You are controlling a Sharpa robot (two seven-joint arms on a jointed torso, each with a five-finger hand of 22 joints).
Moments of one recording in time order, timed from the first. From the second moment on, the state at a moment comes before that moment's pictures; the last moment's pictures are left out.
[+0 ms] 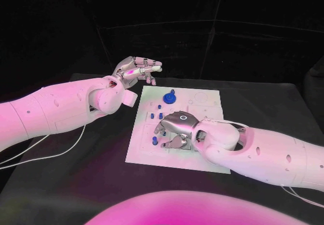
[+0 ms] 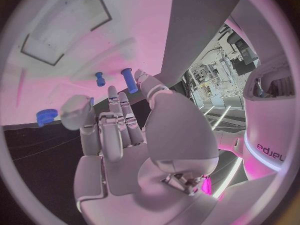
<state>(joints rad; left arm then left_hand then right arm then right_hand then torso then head) 1.21 -0.79 -0.06 1.33 -0.06 -0.11 0.43 1.32 -0.05 0.32 -0.06 0.05 1.02 0.18 0.15 0.07 1.05 0.11 0.28 0.07 1.18 0.03 1.01 0.47 0.17 1.16 0.13 0.60 0.65 1.06 -0.60 -0.08 1.67 -1.78 -0.21 -0.16 1.27 -0.17 0.22 0.00 0.19 0.90 0.16 0.07 0.07 1.08 0.11 0.11 0.07 1.47 0.02 1.57 1.31 0.10 1.33 0.13 1.25 0.92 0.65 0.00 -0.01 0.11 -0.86</state>
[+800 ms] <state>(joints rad) 1.21 -0.80 -0.07 1.33 -0.06 -0.10 0.43 1.32 -0.05 0.32 -0.06 0.05 1.02 0.18 0.15 0.07 1.05 0.11 0.28 0.07 1.18 0.03 1.01 0.47 0.17 1.16 0.13 0.60 0.65 1.12 -1.04 -0.07 1.82 -1.29 -0.38 -0.27 1.24 -0.06 -0.10 0.17 0.30 1.04 0.10 0.23 0.12 1.40 0.02 1.31 1.22 1.47 -0.05 1.37 1.31 0.08 1.43 0.04 1.41 1.20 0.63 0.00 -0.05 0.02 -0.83</state>
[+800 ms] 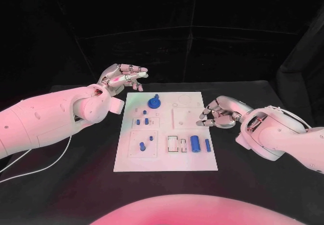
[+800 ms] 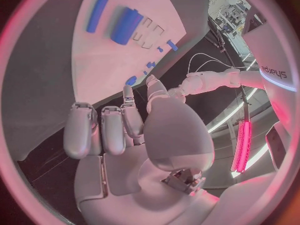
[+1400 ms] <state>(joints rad) 1.21 -0.82 -0.07 1.34 -0.06 -0.10 0.43 1.32 -0.05 0.32 -0.06 0.05 1.01 0.18 0.15 0.07 1.05 0.11 0.28 0.07 1.18 0.03 1.01 0.47 0.17 1.16 0.13 0.60 0.64 1.03 -1.00 -0.07 1.85 -1.40 -0.32 -0.49 1.21 -0.07 -0.18 0.26 0.27 1.01 0.10 0.27 0.15 1.43 0.01 1.36 1.31 1.47 -0.05 1.43 1.31 0.08 1.45 0.04 1.43 1.25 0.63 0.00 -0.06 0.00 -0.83</state>
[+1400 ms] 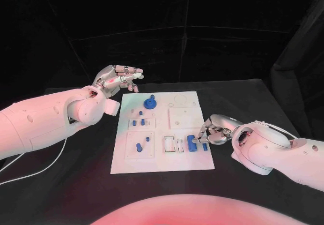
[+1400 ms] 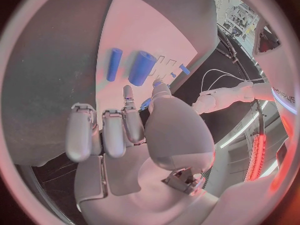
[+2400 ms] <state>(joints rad) 1.21 -0.82 -0.08 1.34 -0.06 -0.10 0.43 1.32 -0.05 0.32 -0.06 0.05 1.01 0.18 0.15 0.07 1.05 0.11 0.28 0.07 1.18 0.03 1.01 0.47 0.17 1.16 0.13 0.60 0.64 0.99 -0.89 -0.06 1.76 -1.46 -0.29 -0.52 1.27 -0.03 -0.18 0.27 0.41 0.99 0.10 0.32 0.18 1.43 0.01 1.37 1.31 1.47 -0.05 1.45 1.31 0.08 1.45 0.04 1.44 1.28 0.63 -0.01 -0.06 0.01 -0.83</state>
